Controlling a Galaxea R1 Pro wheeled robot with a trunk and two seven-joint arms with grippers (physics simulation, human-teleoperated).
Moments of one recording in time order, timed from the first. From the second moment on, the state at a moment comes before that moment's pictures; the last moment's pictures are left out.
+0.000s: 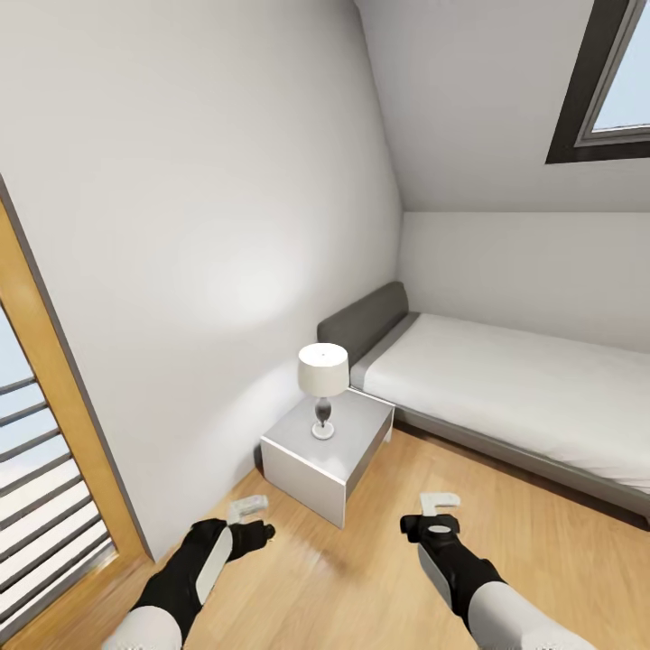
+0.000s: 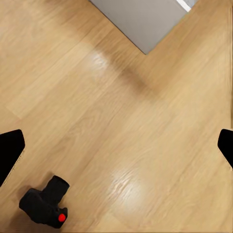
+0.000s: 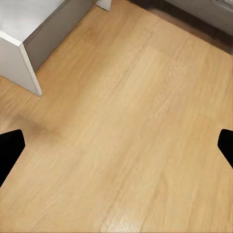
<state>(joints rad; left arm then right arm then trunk) -0.53 -0.10 0.07 -0.67 0.20 0.57 0.06 -0.65 0.06 0.04 -0.33 0.03 0.14 -0.25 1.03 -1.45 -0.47</state>
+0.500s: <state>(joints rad) -0.53 -0.17 0.07 -0.72 0.21 0.57 0.15 -0.65 0.06 0.03 -0.41 0.04 0.22 -0.25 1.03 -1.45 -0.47</state>
